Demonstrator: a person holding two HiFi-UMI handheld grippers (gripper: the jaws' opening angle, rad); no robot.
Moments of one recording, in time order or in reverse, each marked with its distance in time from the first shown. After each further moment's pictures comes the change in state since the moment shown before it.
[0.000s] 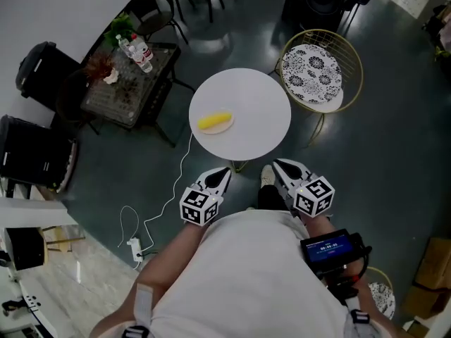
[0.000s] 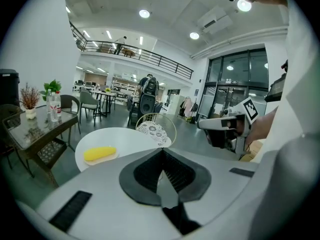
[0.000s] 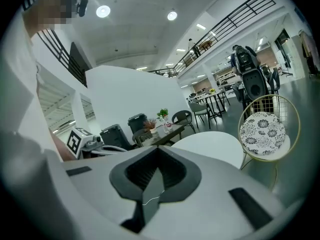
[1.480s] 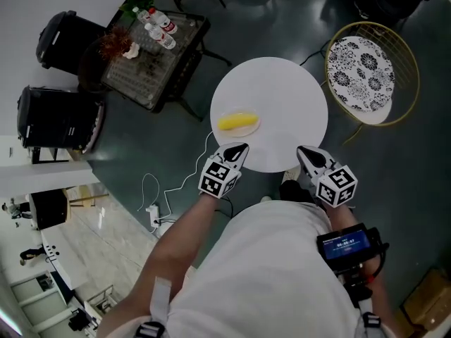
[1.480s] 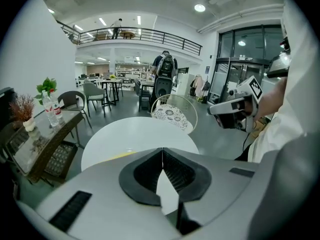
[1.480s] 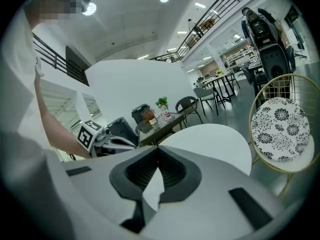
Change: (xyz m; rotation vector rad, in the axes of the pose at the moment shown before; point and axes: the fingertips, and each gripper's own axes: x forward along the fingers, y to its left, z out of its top) left arm 0.139 0.126 0.013 0.056 0.241 0.132; right arm 0.112 -0.146 0.016 0.061 0.158 0.139
